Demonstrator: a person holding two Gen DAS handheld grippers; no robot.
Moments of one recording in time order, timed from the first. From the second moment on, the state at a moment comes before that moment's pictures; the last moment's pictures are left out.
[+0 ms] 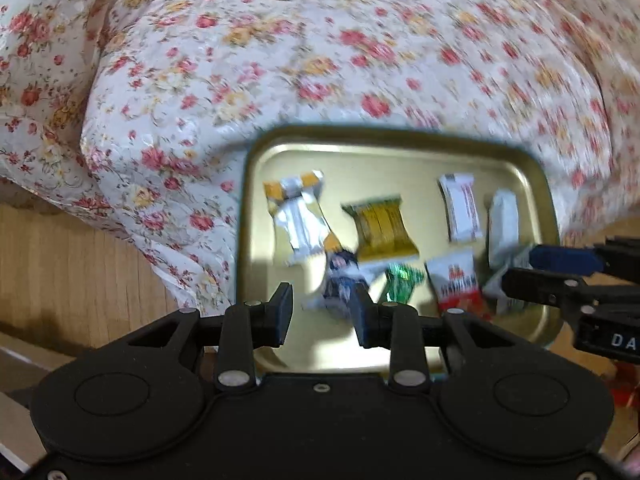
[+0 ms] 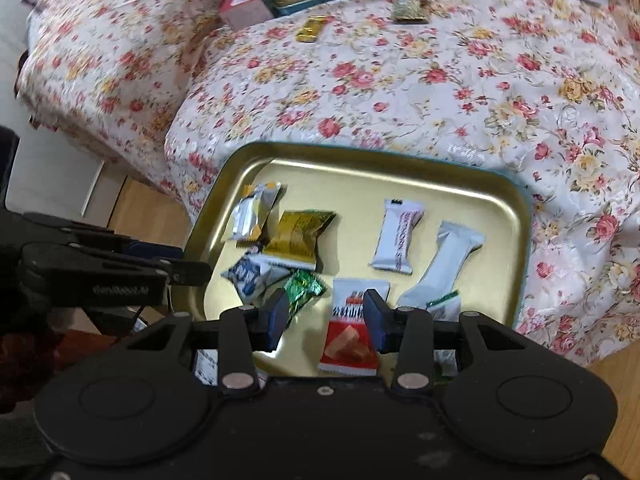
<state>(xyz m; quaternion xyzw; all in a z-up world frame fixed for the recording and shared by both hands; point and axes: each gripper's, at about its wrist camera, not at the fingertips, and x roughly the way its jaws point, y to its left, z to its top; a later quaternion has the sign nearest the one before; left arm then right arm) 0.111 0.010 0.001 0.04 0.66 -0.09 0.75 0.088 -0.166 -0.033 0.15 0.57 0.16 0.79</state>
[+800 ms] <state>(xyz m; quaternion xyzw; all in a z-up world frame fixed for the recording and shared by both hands) 0.295 0.022 0.005 0.01 0.58 -0.01 0.82 0.317 -0.188 -0.018 0.10 0.51 0.06 0.85</state>
